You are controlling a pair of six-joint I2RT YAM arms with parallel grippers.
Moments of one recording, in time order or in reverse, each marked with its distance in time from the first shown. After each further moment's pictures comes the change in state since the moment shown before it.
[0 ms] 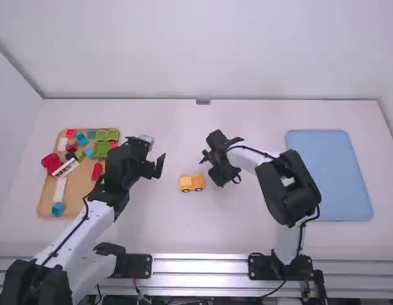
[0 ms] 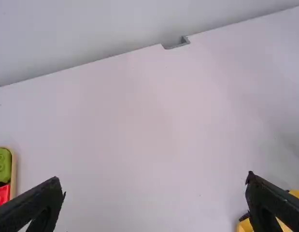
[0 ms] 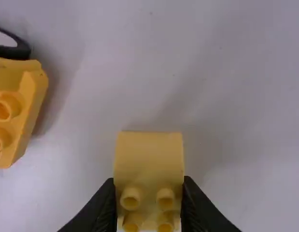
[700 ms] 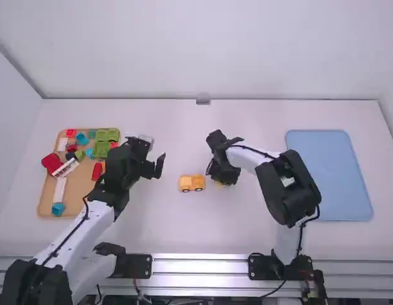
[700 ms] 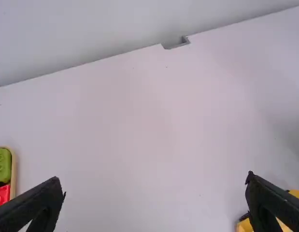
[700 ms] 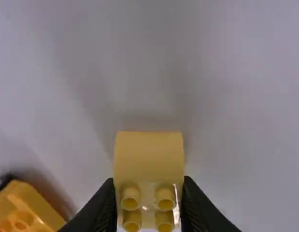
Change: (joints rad) left arm 0.000 0.000 0.000 0.000 0.000 0.000; right arm 0.000 0.000 0.000 -0.003 -0.002 1.024
